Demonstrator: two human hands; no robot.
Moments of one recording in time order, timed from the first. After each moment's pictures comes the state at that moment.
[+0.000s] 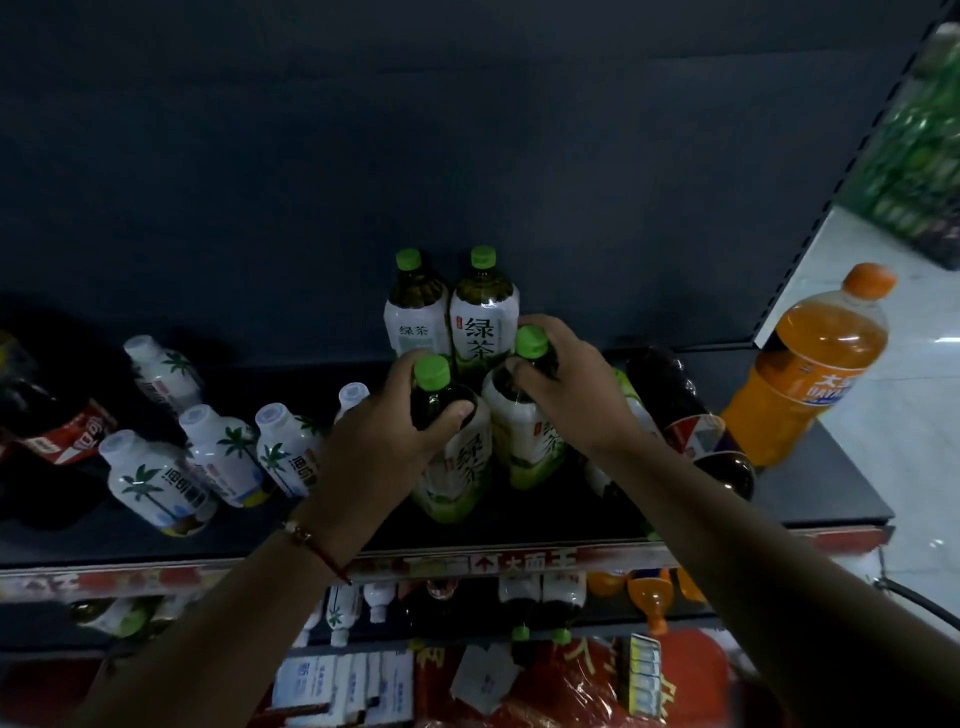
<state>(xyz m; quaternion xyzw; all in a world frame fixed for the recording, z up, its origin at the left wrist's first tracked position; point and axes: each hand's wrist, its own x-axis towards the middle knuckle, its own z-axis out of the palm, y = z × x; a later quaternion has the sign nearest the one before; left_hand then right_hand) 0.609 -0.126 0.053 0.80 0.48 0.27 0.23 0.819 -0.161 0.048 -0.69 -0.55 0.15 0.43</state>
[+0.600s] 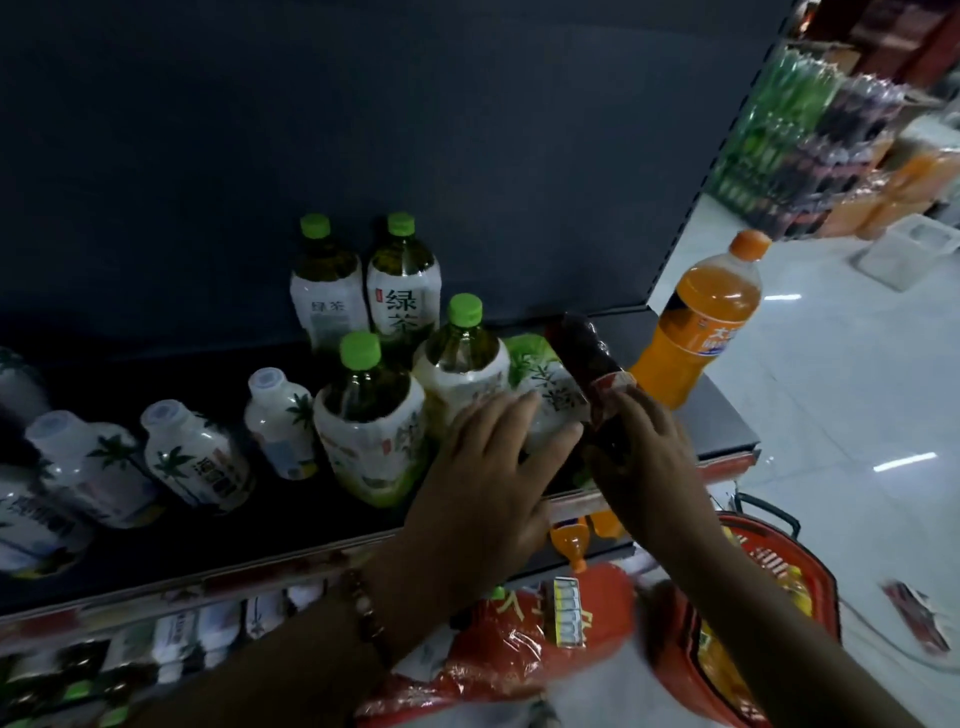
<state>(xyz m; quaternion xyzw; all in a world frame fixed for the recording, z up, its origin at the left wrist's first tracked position) 0.668 -0.205 0.018 0.96 0.15 0.23 0.02 0.846 -0.312 0.002 -0.85 -0.47 -0.01 0.25</state>
